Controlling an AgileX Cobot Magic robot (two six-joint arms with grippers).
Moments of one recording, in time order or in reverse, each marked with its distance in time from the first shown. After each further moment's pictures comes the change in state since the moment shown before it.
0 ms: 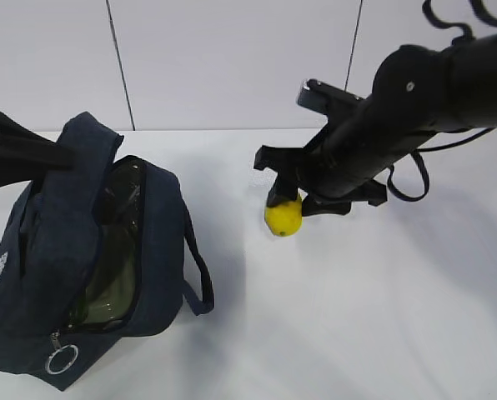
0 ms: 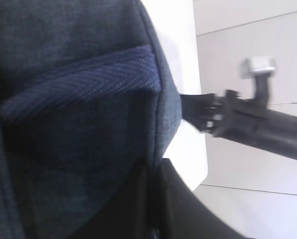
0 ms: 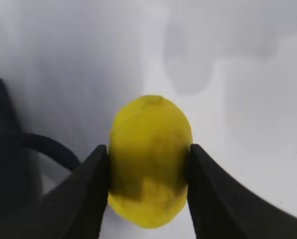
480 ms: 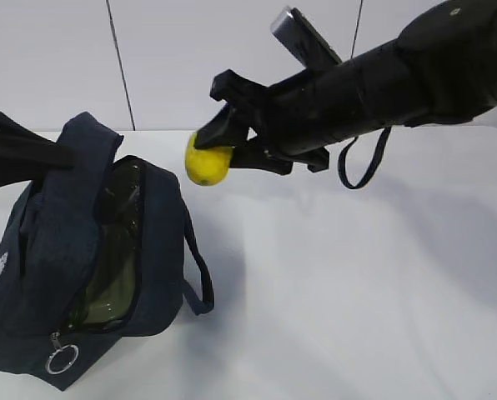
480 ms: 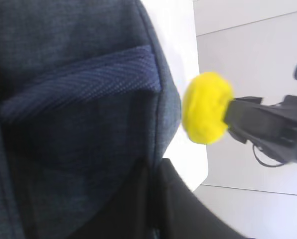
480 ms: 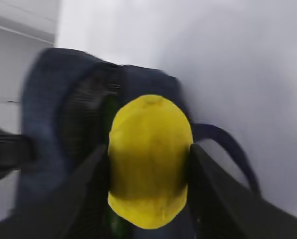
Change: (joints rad) left arm 0.000 0.000 0.000 0.000 -0.002 0.000; right arm 0.015 -0.099 0.000 0.865 0.020 -0.755
